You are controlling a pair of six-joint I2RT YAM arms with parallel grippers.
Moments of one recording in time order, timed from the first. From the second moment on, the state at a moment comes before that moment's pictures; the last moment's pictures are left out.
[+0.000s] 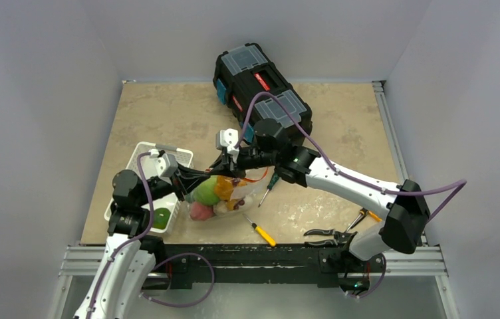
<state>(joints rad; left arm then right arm) -0.11 0.50 0.41 0.13 0.96 -0.13 0.93 1.49 1.23 -0.03 -0.60 -0.31</state>
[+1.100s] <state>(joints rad) -0.14 0.59 0.40 0.27 1.00 -0.17 0.93 1.54 1.28 0.00 -0.73 -0.13</state>
